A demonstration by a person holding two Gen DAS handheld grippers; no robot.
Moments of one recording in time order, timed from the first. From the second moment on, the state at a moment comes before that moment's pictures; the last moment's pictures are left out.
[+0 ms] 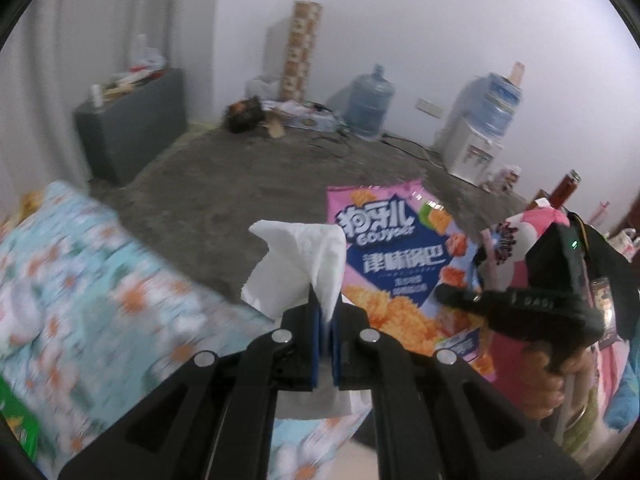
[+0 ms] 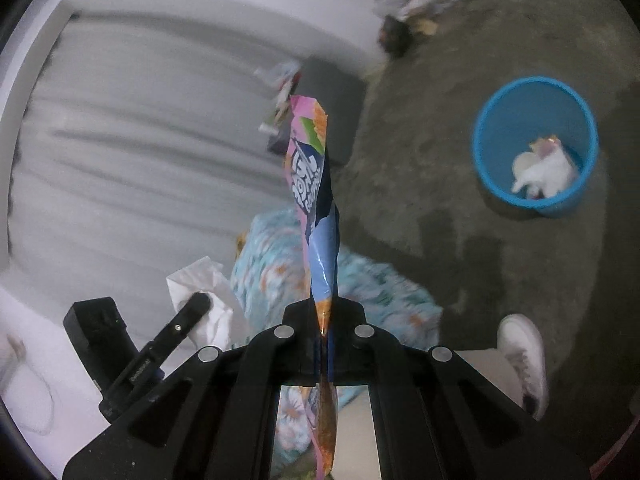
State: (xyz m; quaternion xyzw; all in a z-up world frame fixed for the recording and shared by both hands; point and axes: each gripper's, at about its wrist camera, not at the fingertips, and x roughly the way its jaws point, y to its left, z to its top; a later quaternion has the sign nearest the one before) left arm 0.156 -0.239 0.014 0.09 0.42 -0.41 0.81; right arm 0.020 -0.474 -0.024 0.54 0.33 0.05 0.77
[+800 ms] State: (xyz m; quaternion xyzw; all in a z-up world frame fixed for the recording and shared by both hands) left arm 0.251 -0.526 -0.170 0.13 0.60 -0.41 0.67; right arm 0.063 -0.621 -0.237 0.76 0.29 -0.15 0.56
